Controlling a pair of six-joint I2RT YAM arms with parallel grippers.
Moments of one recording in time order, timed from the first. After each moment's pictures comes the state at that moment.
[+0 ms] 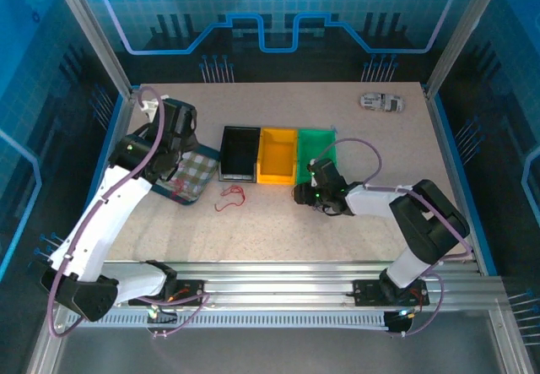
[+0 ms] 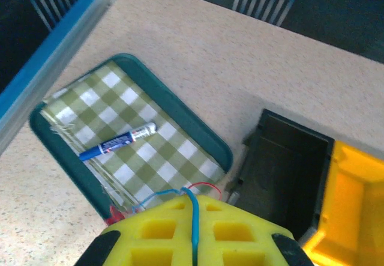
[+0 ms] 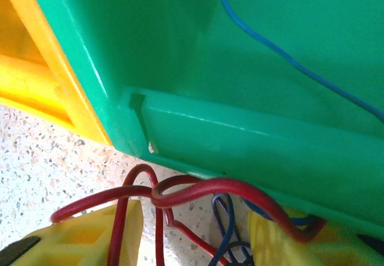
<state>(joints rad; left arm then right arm) -0.38 1.22 1.43 -1.02 -0.48 -0.64 0.57 1.63 0.69 0.00 -0.05 0.50</state>
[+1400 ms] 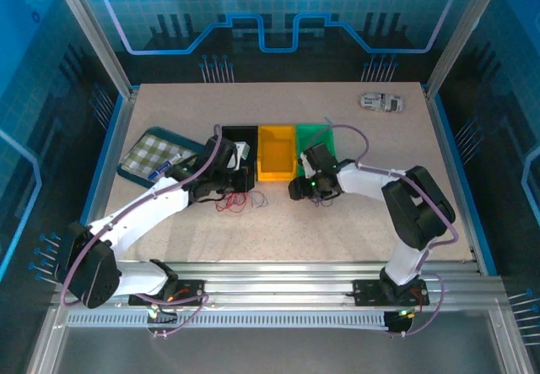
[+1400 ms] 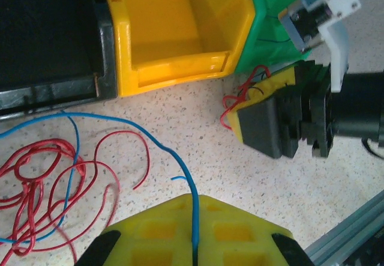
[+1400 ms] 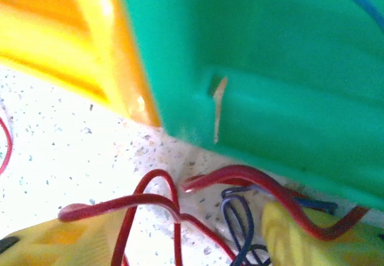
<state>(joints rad) -0.54 1.30 0.95 -0.50 0.21 -0.53 0.54 1.73 0.93 -0.30 -0.16 0.34</state>
